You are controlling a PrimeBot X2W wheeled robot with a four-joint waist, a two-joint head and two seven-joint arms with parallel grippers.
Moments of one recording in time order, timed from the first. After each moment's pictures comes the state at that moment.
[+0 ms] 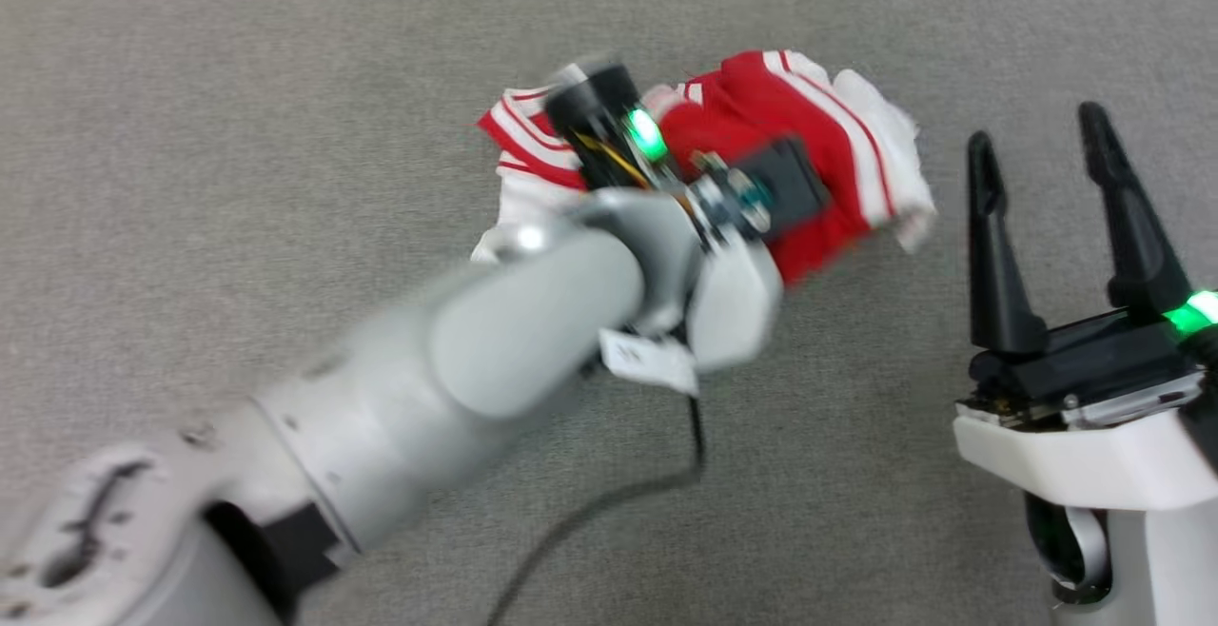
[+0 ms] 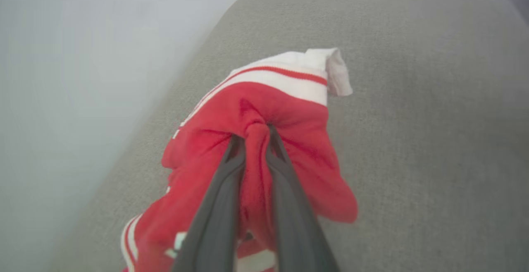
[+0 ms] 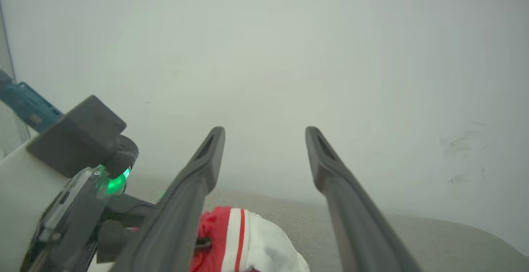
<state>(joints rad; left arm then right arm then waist) -1.21 0.23 -1.25 0.51 -0.58 -0.13 0.02 -0.24 -0.05 0.06 -0.25 0.08 0.13 -0.26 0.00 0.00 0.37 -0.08</state>
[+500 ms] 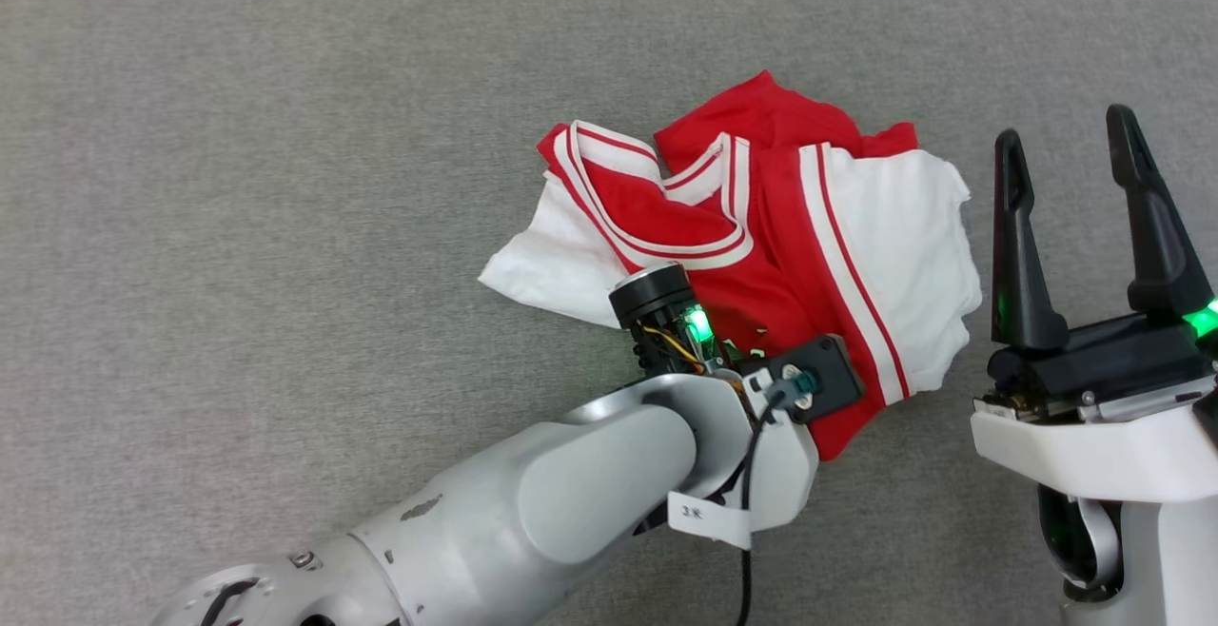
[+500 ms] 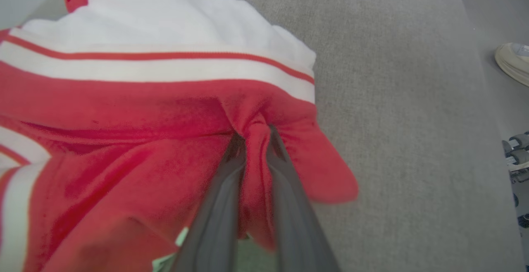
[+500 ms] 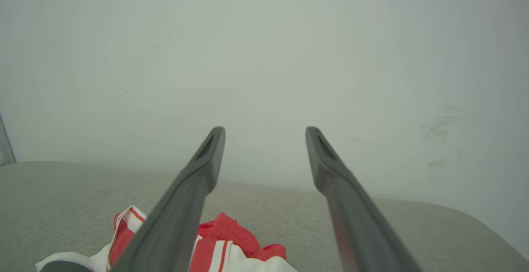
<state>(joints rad) -0.94 0.10 -1.28 0.56 -0.48 -0.13 0.05 -0.23 -0.05 0.02 -0.24 0.08 0.13 -0.26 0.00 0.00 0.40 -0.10</state>
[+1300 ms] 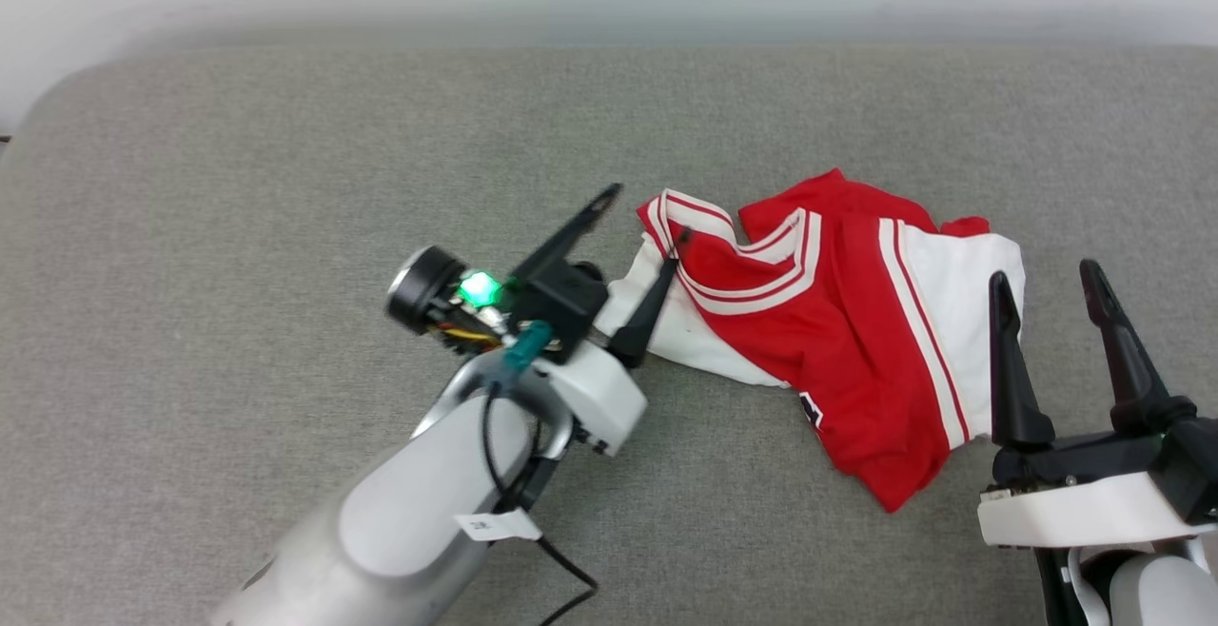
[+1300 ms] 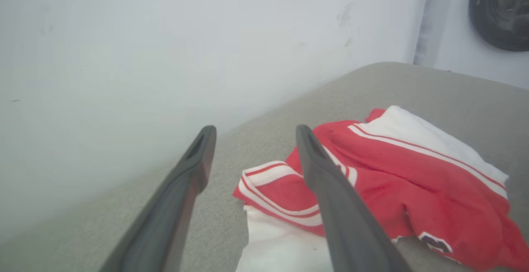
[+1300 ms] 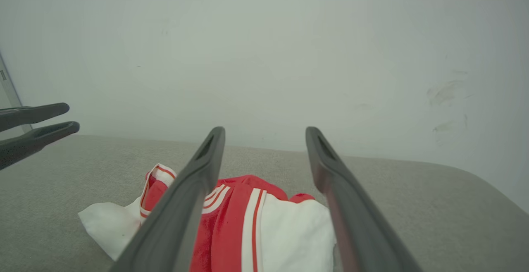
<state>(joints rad) -0.73 0.26 -0.91 0.40 -0.46 0.17 -0.26 -0.09 -0.05 -0.06 -0.08 0.06 0.13 -0.26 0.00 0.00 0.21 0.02</state>
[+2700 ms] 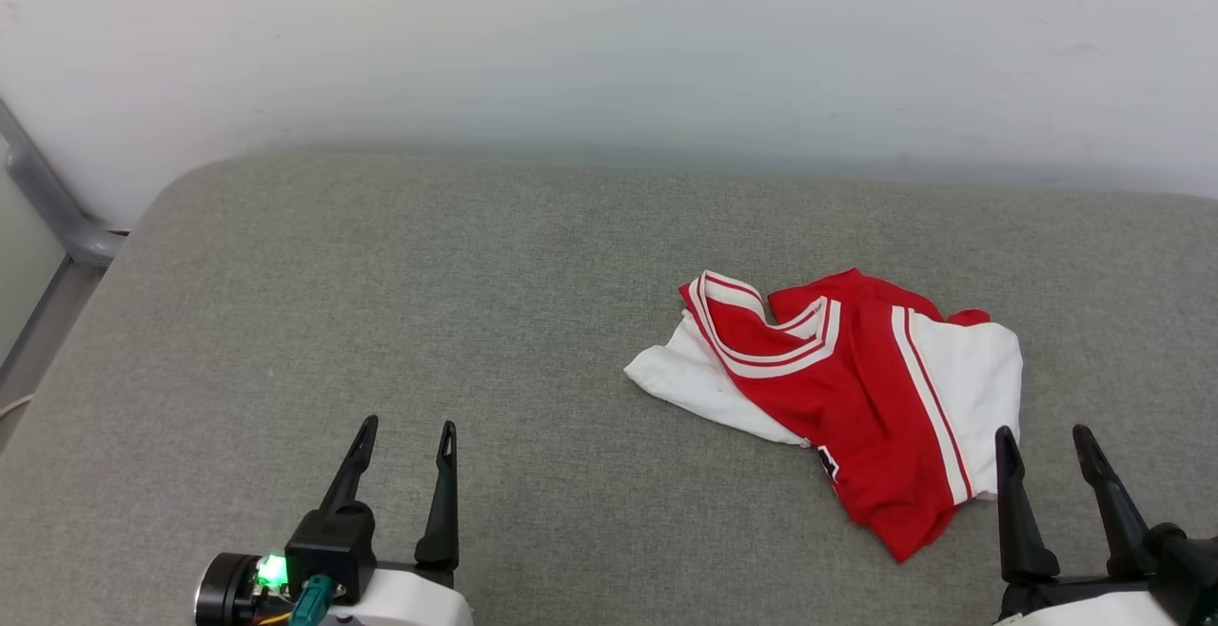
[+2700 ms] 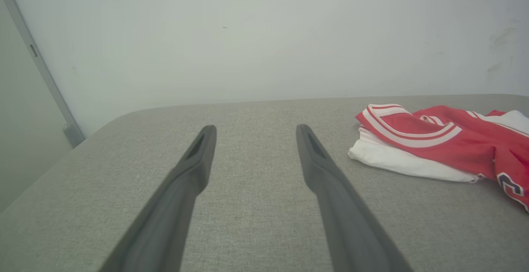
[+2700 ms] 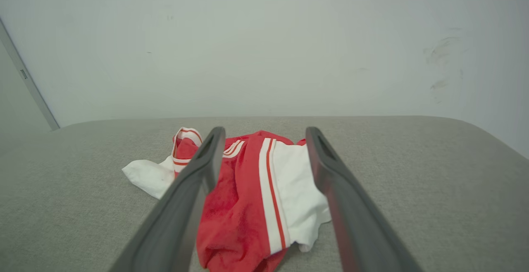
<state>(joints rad) 0.02 0.12 -0.17 0.10 -0.10 0.08 -0.26 0.12 -0.05 -0.10 0.02 0.14 0.13 -0.26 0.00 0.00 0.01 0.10</state>
